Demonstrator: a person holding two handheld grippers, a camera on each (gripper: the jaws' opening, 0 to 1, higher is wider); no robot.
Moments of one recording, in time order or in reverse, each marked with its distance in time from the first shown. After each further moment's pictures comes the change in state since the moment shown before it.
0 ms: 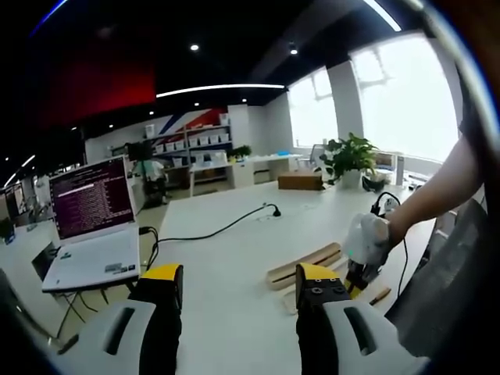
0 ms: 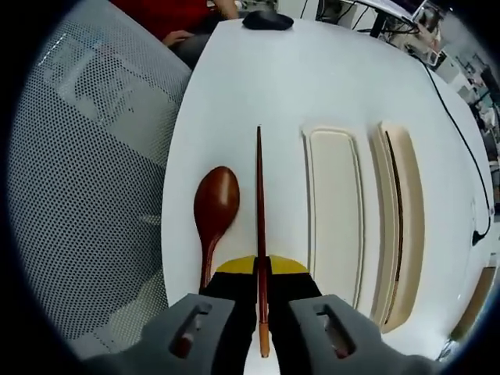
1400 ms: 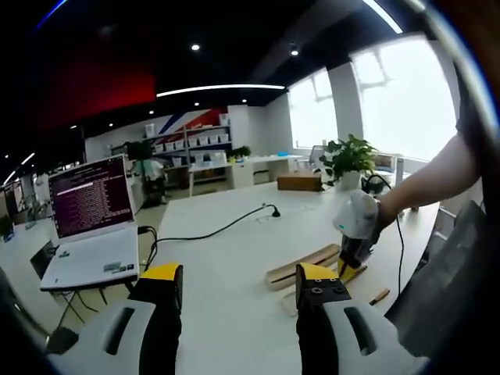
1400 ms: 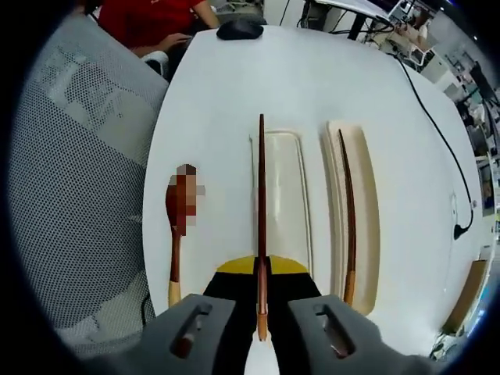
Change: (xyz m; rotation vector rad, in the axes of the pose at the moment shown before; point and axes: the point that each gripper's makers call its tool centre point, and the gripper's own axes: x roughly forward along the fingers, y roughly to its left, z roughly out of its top) left arm 0.001 0.003 -0.004 -0.007 -0.001 -0.006; right arm -0.032 -0.044 -0.005 0.021 -0.001 -0.066
